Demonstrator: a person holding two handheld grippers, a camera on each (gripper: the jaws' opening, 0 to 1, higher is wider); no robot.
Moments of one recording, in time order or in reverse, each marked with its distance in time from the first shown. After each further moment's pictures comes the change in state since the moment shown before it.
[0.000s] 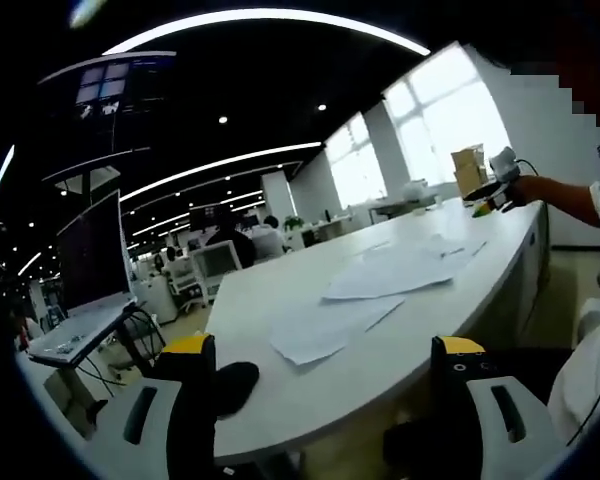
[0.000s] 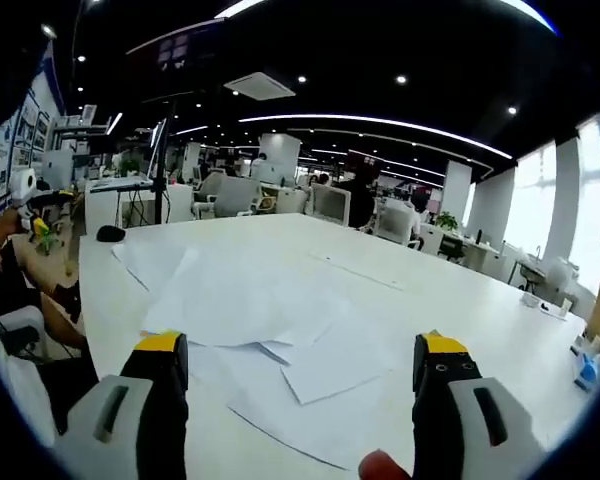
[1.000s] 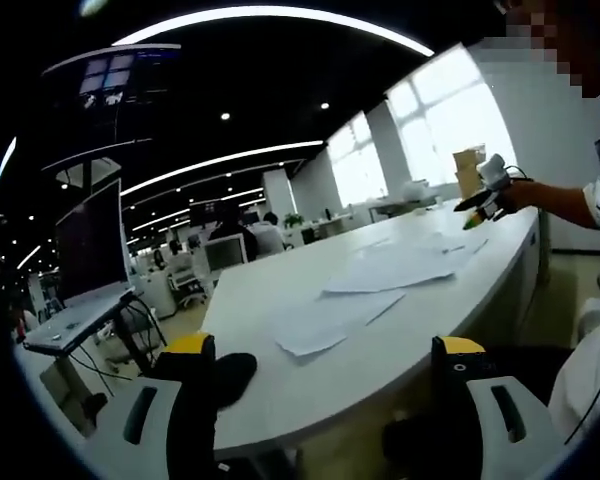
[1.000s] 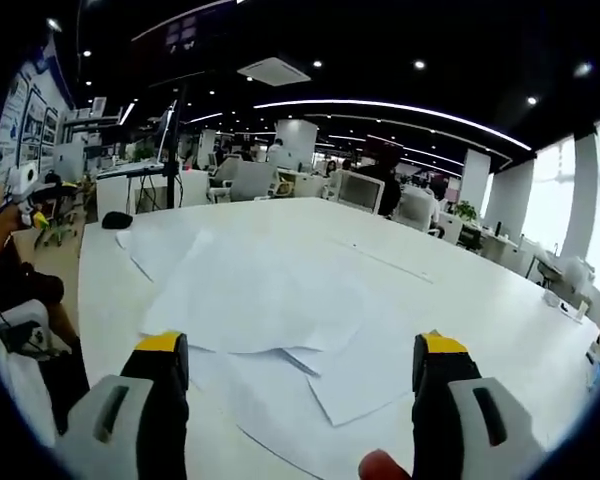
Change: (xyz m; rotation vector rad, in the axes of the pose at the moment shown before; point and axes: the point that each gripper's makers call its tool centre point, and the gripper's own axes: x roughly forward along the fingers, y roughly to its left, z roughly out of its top) left arm -0.001 0.003 -0.020 -0.019 0.018 0.005; right arm 0.045 0.033 -0.010 -0.024 0.077 0.080
